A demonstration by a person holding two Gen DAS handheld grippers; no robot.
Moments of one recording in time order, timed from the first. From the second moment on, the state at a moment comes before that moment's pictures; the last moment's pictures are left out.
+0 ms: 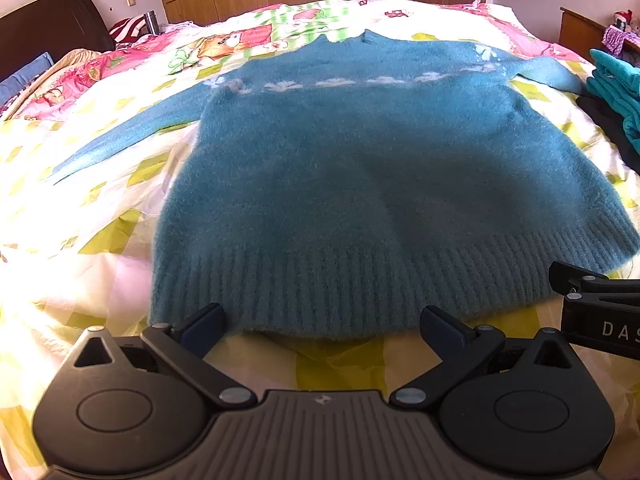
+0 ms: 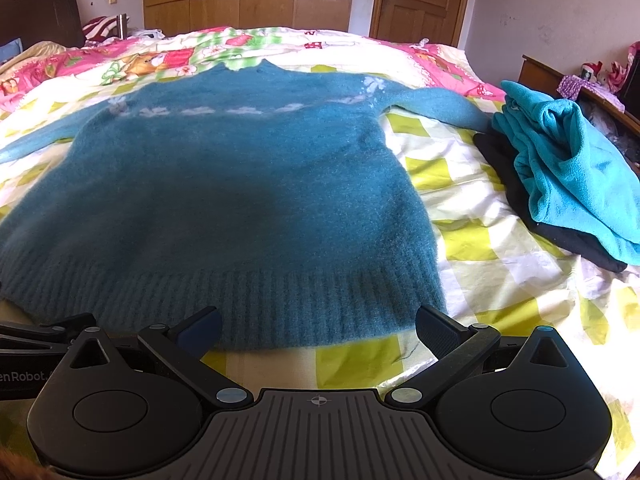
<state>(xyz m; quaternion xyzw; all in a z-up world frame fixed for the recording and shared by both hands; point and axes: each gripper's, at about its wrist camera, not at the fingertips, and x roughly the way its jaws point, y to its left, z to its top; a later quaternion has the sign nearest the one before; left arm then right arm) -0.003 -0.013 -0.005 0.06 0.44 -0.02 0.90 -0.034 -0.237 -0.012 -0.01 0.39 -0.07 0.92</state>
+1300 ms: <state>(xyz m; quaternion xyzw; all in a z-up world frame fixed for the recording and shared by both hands) -0.002 -0.016 -0.007 0.07 0.44 -0.03 0.90 -0.032 -0.243 -0.015 0.00 0.40 -0.07 0.91</state>
